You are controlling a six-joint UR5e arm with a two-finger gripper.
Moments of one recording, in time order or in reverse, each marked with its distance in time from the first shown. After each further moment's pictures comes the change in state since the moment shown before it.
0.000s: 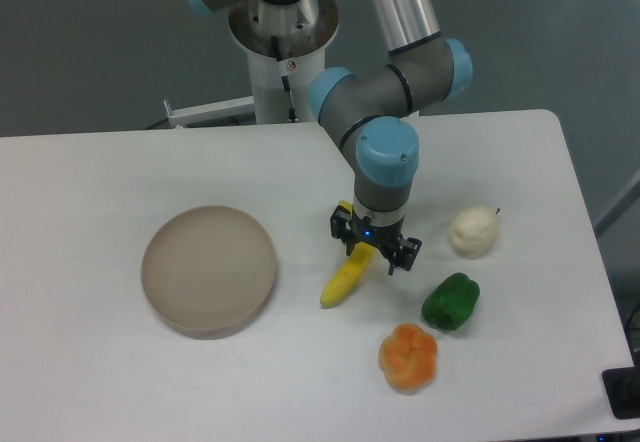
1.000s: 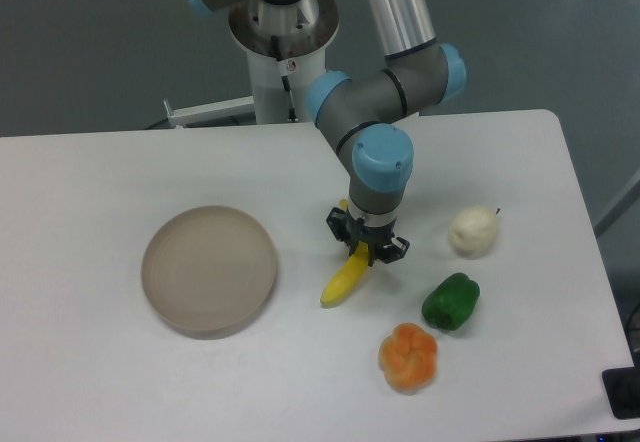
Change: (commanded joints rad) arm -0.006 -0.009 -0.156 0.003 0.000 -0.002
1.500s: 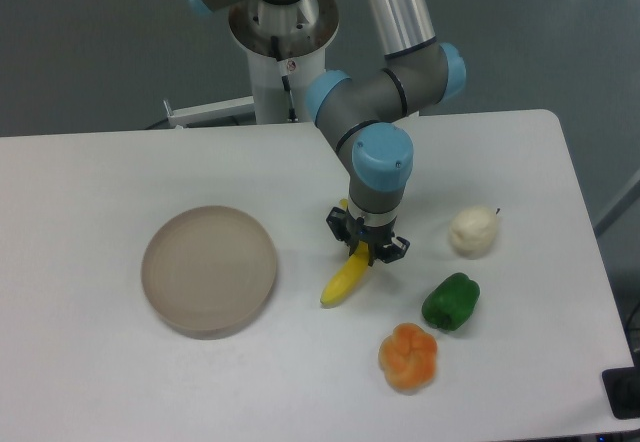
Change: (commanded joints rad) arm 0.002 0.000 0.000 0.000 0.000 0.000
